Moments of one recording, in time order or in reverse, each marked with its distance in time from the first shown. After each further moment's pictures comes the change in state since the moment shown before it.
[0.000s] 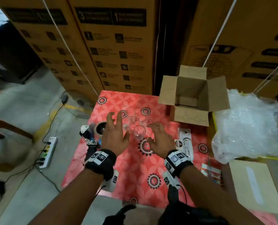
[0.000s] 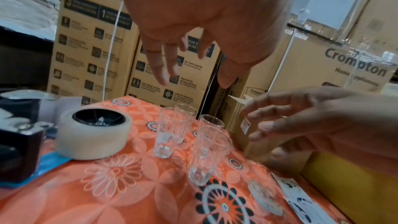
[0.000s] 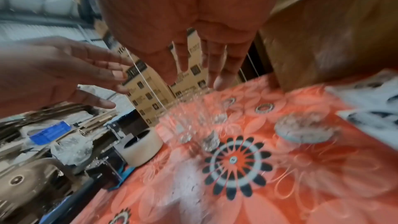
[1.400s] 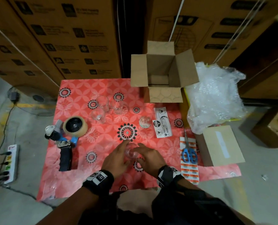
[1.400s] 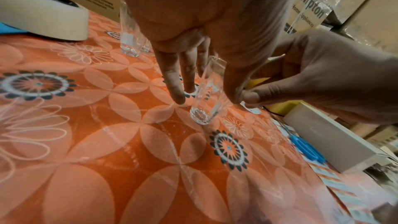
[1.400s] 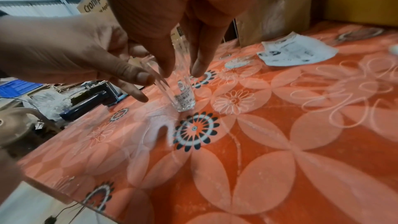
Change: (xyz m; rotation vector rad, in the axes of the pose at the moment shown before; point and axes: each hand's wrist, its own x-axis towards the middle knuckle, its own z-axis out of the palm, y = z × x) left_hand -0.087 0.011 0.087 -0.290 -0.629 0.090; right_hand -0.115 0.017 0.056 -0.006 -0.089 0.098
